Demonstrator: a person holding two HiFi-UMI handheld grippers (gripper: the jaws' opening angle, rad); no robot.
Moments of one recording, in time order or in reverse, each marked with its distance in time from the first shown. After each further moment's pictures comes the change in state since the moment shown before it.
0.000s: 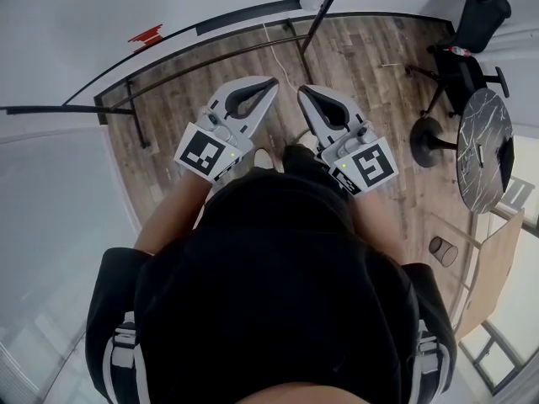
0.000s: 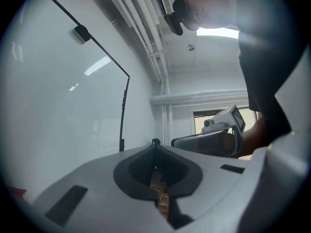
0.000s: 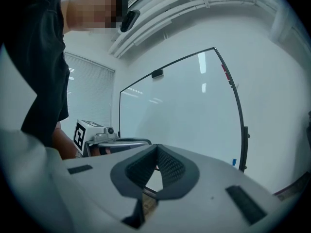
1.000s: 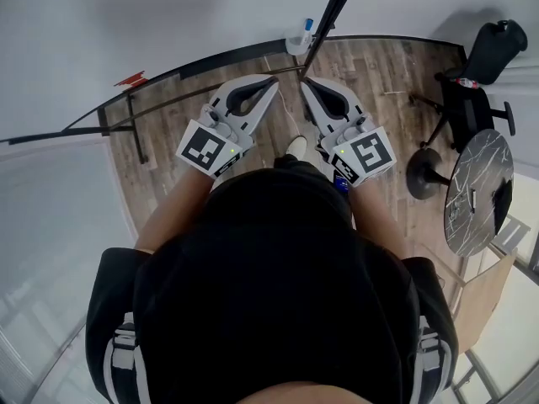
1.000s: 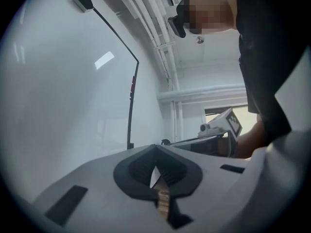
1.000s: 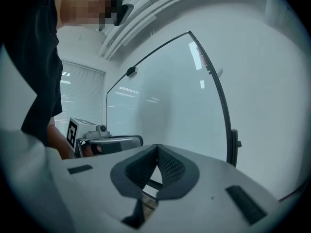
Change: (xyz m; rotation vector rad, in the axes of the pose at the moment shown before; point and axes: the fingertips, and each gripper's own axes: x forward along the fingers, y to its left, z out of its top) left arm 0.197 0.111 -0.003 -0.005 -0.001 0.067; right arm 0.063 -0.236 0.004 0.035 0.007 0.032
